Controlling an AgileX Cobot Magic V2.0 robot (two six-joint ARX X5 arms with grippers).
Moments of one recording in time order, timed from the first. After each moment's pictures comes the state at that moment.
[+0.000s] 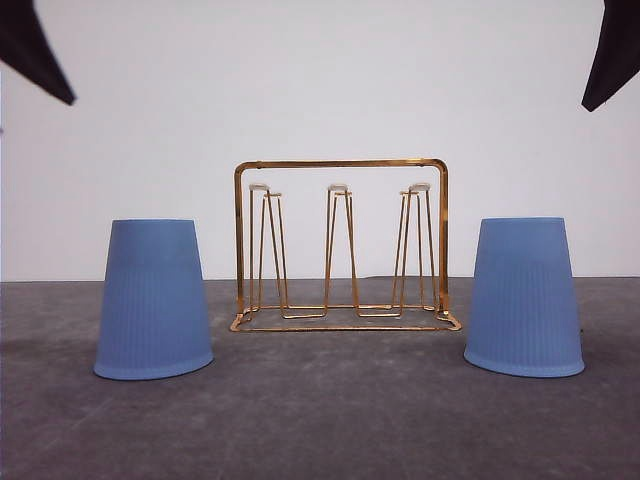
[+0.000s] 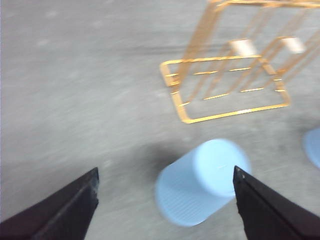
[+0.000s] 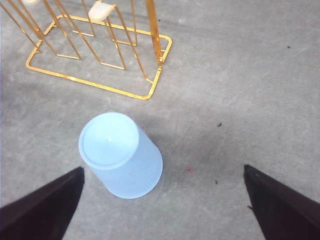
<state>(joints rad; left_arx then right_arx) -0.19 0.93 0.82 -0.48 0.26 -0.09 0.15 0.91 0.86 -0.67 -0.21 -0.03</state>
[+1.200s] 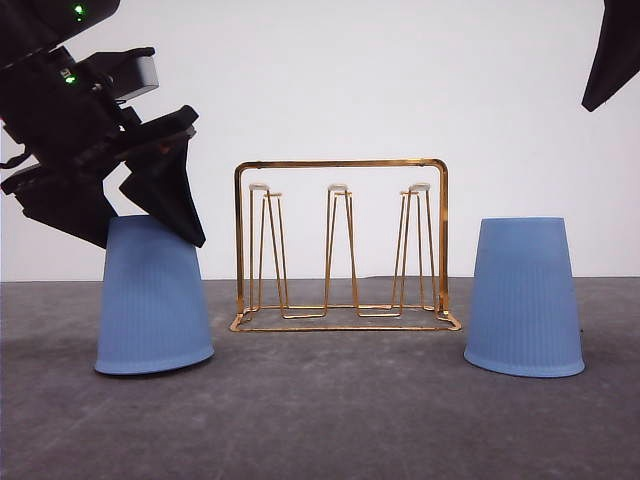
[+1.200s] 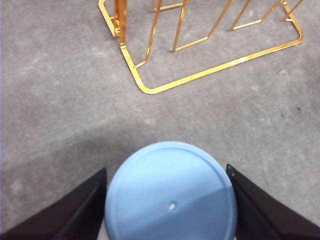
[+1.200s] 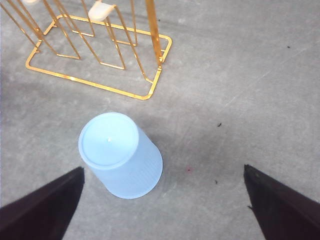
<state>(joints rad) -0.45 1.35 0.85 -0.28 0.10 -0.12 0.15 0.91 0.86 -0.67 -0.21 -0.03</state>
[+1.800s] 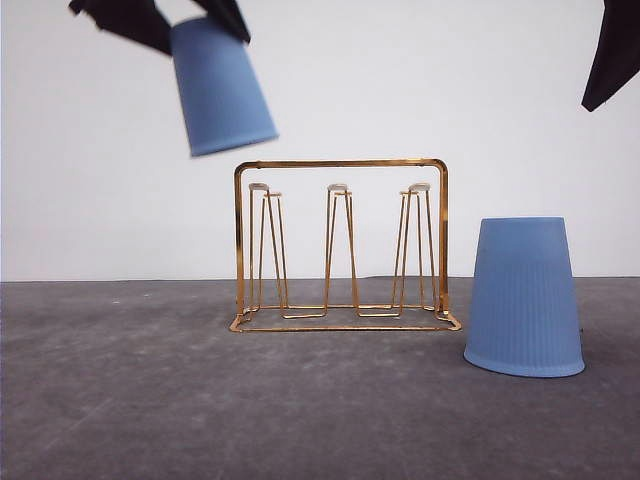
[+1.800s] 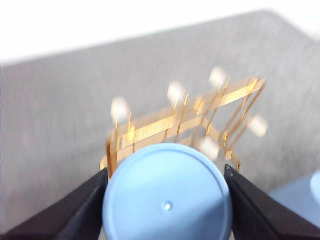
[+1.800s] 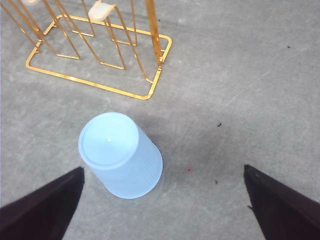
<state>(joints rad) -0.46 1.36 1.32 -0.40 0.10 -0.04 0.15 0.91 0.86 -0.67 -0.21 -0.03</state>
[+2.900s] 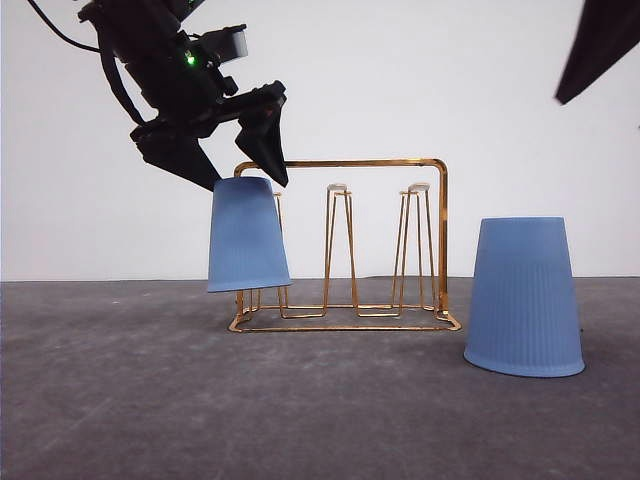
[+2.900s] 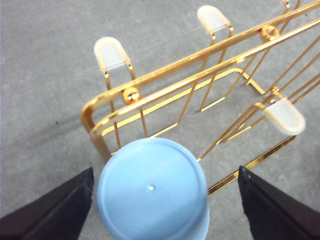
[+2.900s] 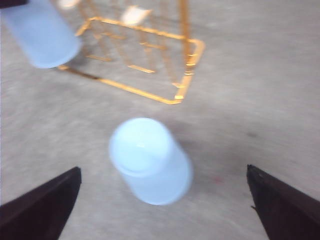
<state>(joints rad) -0.46 1.65 1.32 -0.32 0.08 0.02 0.18 0.97 0.86 -0.62 -0.32 -0.03</state>
